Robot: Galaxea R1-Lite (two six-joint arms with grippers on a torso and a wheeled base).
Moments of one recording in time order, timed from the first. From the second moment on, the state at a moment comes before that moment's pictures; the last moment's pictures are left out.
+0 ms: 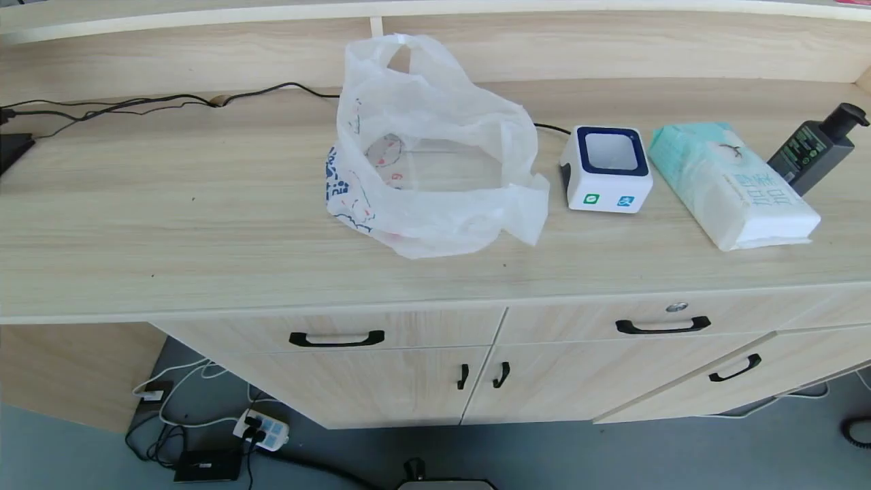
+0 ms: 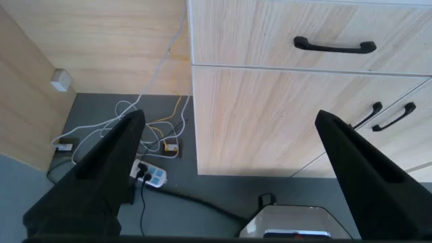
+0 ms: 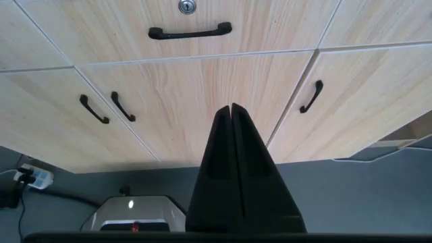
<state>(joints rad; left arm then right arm) 0.00 0.00 0.00 -0.02 0.00 0.01 0.00 0.00 0.00 0.00 -0.02 0.01</state>
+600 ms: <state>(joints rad) 0.00 0.00 0.00 -0.03 0.00 0.01 0.00 0.00 0.00 0.00 -0.02 0.00</state>
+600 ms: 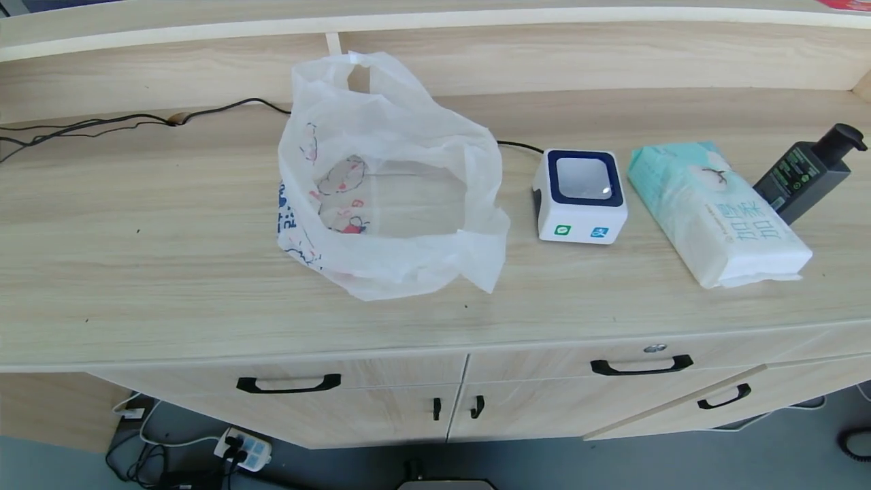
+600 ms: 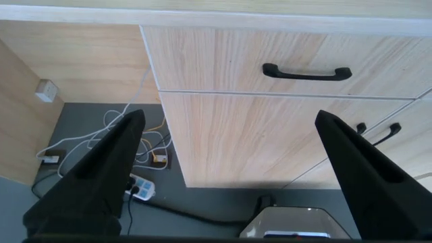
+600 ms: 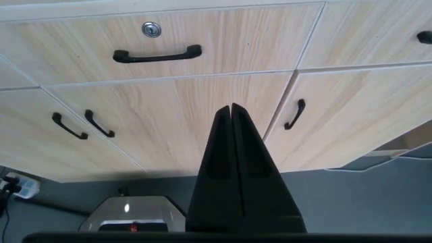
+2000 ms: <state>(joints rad) 0.00 0.00 0.00 -0.02 0.00 0.02 0.03 1.20 -0.92 -0.02 0.31 -0.07</state>
